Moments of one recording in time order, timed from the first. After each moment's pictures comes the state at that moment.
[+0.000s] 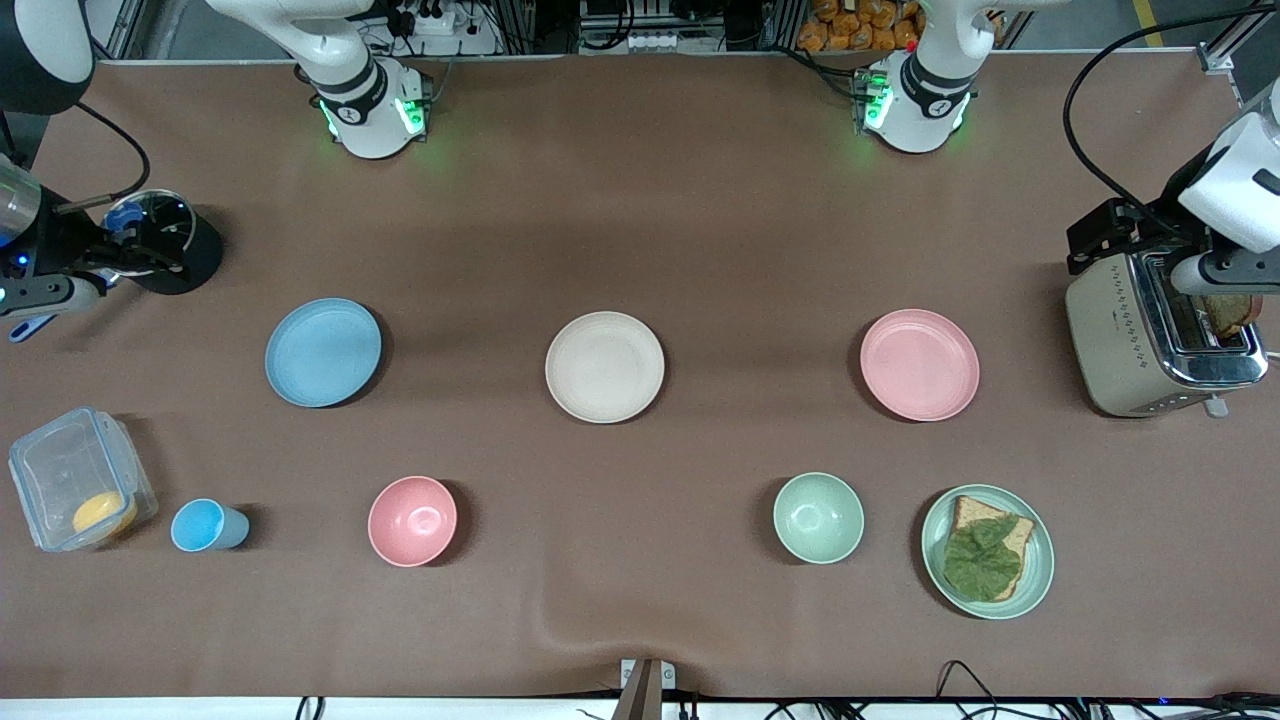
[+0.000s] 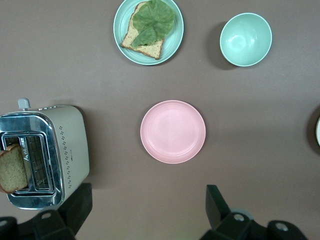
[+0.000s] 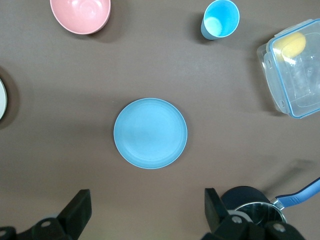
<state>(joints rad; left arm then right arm) -0.07 0.05 -0.05 -1.47 0.04 1.51 -0.08 0.02 -0.02 -0.07 -1.74 -0.02 1.64 -0.22</state>
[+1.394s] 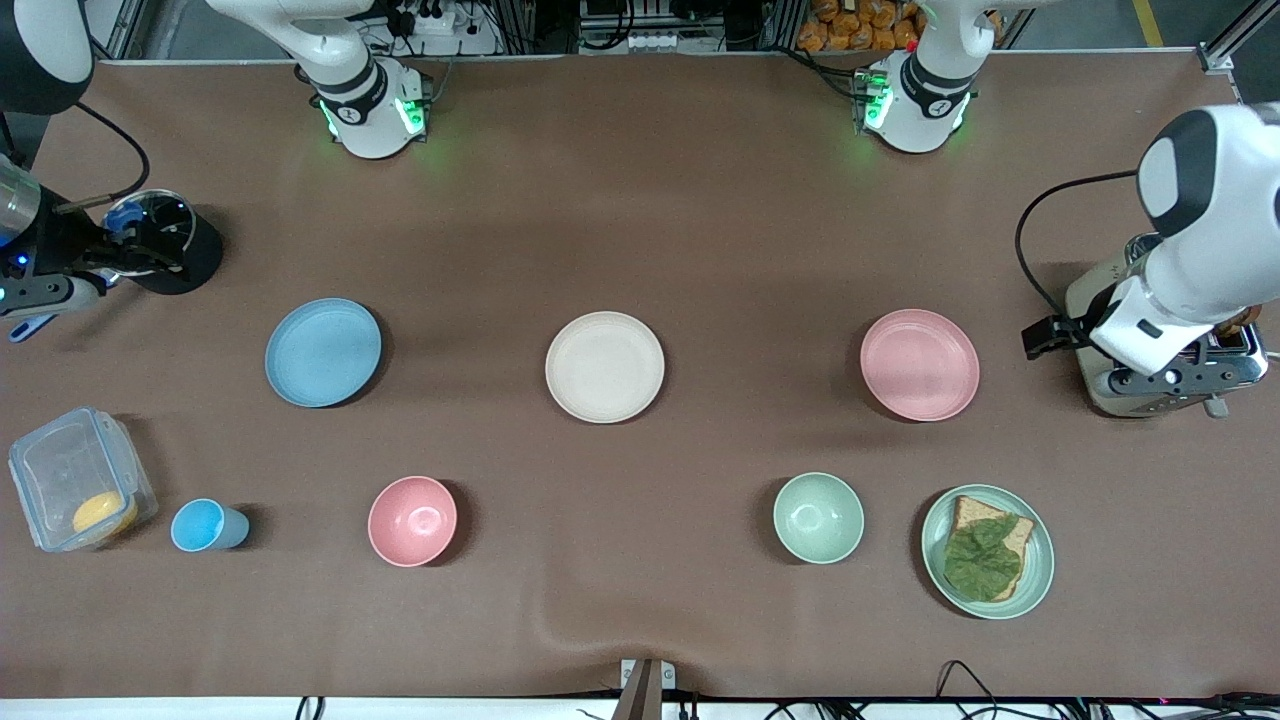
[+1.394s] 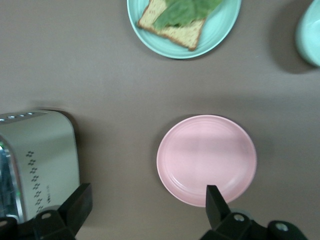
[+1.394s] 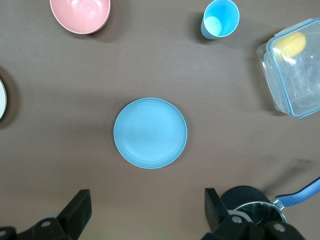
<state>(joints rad) 0.03 0.13 -0.04 -1.93 0.08 2.02 -0.08 0.02 -0.02 -0.07 -1.74 -0.02 1.64 -0.22</state>
